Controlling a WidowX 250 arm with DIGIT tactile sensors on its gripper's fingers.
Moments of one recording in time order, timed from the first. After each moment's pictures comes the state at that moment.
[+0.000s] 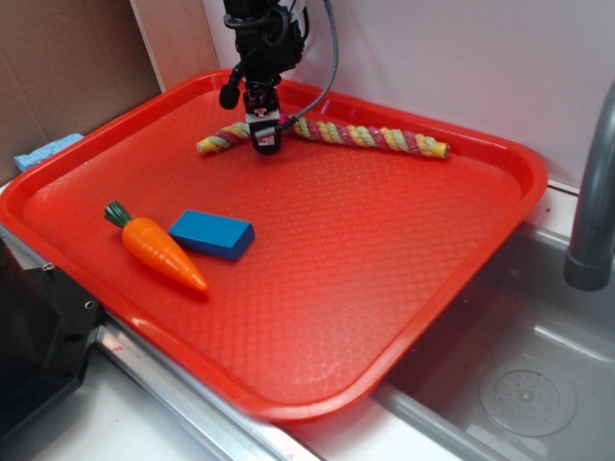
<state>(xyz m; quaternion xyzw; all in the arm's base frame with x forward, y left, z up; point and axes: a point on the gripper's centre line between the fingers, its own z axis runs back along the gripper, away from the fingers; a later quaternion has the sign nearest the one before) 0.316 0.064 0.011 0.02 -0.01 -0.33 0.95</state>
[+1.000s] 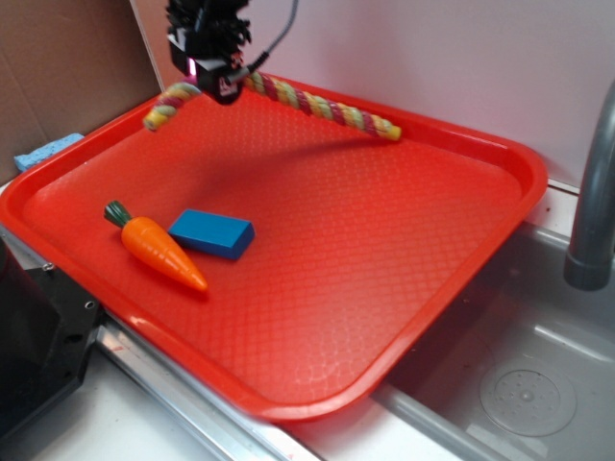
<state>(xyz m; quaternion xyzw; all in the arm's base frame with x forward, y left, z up) 0.248 0.043 0.113 0.07 0.03 0.00 1.00</state>
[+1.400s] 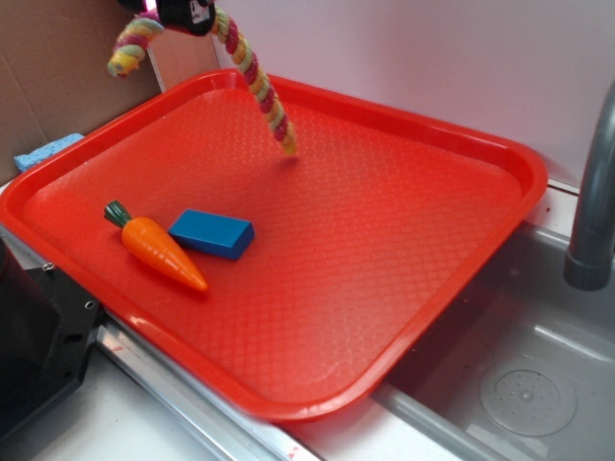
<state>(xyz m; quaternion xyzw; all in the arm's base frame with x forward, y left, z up) 0.217 0.007 0.174 0.05 0.01 0.08 1.00</state>
